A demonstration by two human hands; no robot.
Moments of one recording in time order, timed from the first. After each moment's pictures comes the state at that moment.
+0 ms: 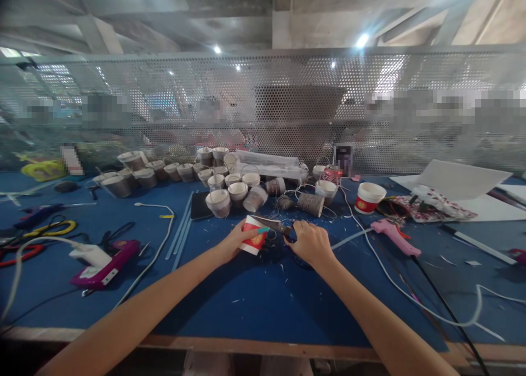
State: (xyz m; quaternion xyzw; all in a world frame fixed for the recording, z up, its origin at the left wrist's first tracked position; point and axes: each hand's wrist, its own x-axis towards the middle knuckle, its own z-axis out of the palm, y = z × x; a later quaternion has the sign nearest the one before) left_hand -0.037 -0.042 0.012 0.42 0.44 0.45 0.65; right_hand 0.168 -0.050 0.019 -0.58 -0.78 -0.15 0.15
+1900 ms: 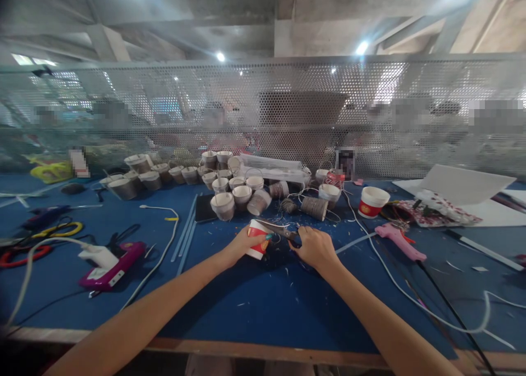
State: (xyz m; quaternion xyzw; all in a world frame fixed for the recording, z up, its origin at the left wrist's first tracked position) left_hand -0.035 -0.044 0.010 0.49 0.42 0.44 0.62; right_hand 0.168 -0.048 0.013 -0.58 -0.79 -0.13 0.14
